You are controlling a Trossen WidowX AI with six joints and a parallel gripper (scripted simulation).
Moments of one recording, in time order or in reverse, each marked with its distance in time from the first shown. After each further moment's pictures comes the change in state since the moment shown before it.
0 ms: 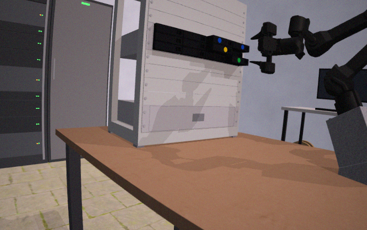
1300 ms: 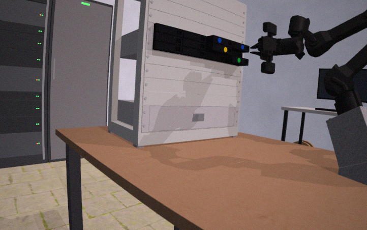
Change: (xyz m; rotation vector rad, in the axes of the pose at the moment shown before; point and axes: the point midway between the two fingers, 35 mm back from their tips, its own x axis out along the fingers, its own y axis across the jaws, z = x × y) arm 0.000 0.000 0.000 0.000 0.000 0.000
